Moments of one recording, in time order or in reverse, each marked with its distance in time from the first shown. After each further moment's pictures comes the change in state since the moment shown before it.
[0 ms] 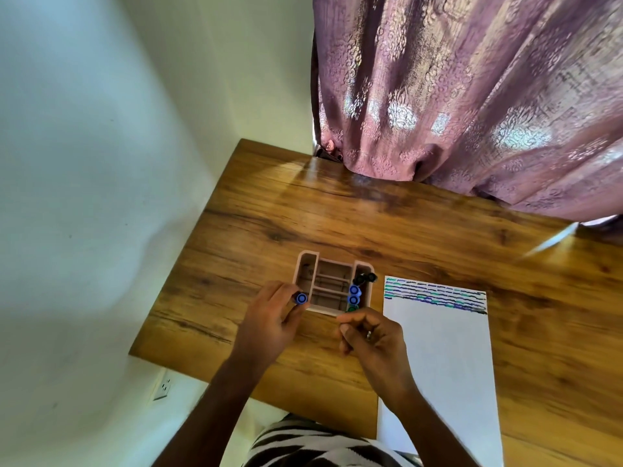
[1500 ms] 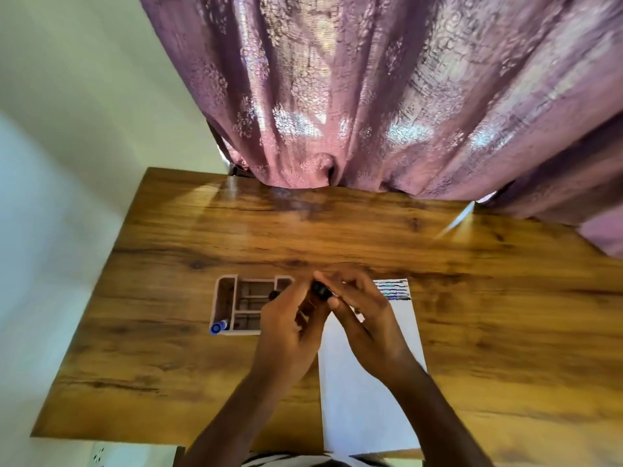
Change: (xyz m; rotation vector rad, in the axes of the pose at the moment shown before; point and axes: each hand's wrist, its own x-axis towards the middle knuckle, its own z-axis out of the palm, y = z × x) left_hand 0.049 0.157 0.049 -0.483 -0.030 0.027; right_hand 0.015 -0.051 -0.097 -0.430 0.067 -0.462
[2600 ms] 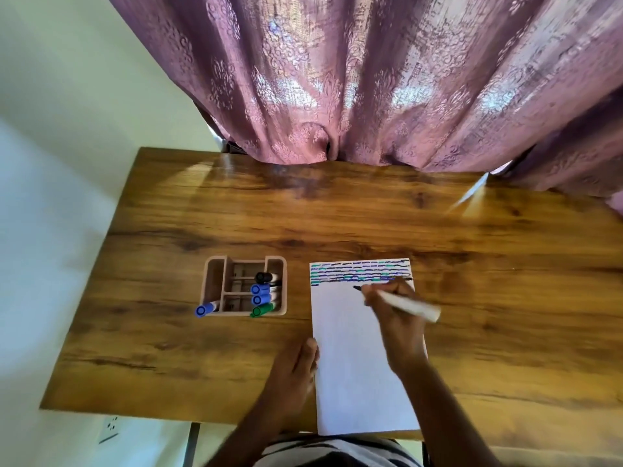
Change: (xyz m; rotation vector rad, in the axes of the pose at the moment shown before) left_hand -0.087 -0.048 0.039 -0.325 -0.249 -0.879; right_hand -0.046 0.087 -0.012 0.459 0.452 0.528
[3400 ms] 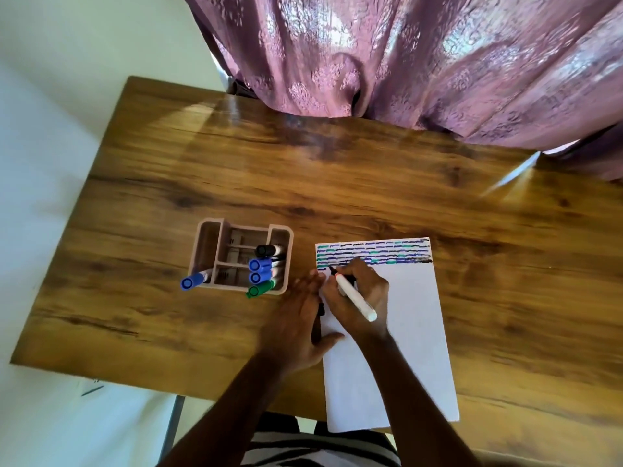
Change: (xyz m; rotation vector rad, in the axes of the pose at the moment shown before) left_hand 0.084 -0.059 -0.011 1.035 0.219 0.767; right_hand 0.018 0.076 0.042 -0.535 -0.195 -0.478
